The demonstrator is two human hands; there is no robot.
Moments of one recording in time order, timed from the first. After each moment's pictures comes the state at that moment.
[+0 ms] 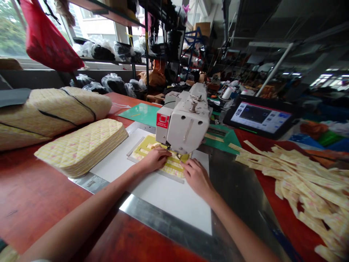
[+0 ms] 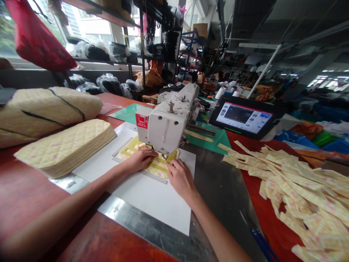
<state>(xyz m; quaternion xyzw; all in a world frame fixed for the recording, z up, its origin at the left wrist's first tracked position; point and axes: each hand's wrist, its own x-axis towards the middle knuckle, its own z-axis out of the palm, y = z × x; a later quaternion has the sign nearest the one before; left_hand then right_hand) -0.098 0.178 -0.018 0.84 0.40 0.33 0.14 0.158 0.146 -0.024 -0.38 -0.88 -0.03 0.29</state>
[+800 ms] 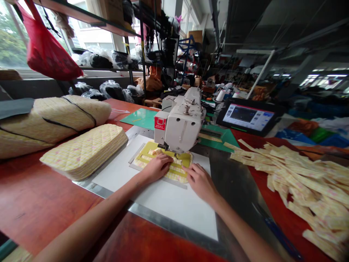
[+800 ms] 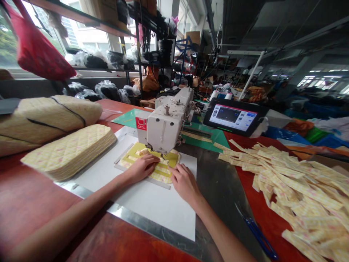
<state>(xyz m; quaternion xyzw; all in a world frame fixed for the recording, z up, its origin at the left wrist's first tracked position) -0.076 0.146 -0.015 0.85 0.37 0.34 0.13 0.179 0.123 -0.023 -0.40 -0.87 0.00 0.29</state>
